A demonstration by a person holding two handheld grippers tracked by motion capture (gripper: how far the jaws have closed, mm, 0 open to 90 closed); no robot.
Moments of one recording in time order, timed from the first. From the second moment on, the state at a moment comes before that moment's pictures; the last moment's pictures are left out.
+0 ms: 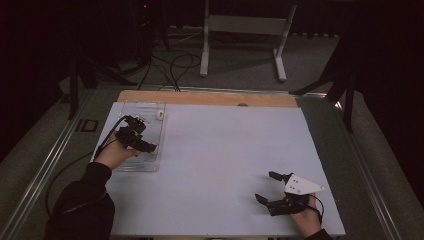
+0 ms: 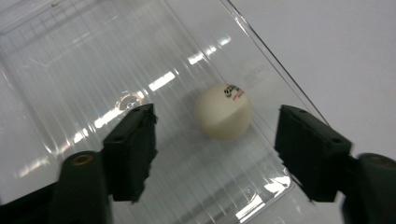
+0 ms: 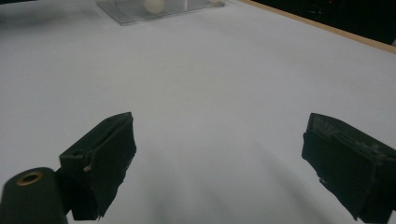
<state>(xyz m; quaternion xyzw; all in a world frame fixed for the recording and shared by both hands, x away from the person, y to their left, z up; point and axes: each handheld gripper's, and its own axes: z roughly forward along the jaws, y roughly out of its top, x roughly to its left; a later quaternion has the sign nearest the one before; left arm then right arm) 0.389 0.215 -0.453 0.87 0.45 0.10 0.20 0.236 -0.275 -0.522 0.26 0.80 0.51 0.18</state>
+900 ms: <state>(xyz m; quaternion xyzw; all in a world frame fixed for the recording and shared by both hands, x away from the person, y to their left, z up) 0.376 0.220 -0.424 0.87 0.40 0.10 0.25 0.236 -0.274 -0.522 0.26 0.80 0.51 0.18</state>
